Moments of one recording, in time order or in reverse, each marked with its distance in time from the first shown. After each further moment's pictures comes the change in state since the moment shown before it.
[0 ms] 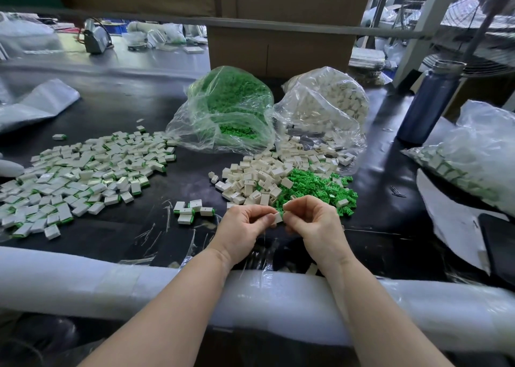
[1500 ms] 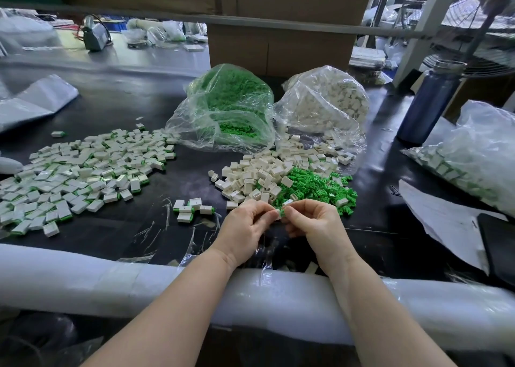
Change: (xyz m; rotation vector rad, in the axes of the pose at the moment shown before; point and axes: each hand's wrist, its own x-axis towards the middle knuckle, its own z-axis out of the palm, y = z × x) left_hand 0.000 -0.004 0.004 0.154 -0.018 0.096; right_hand -0.001 -0.001 -0.002 0.144 -0.034 0.120
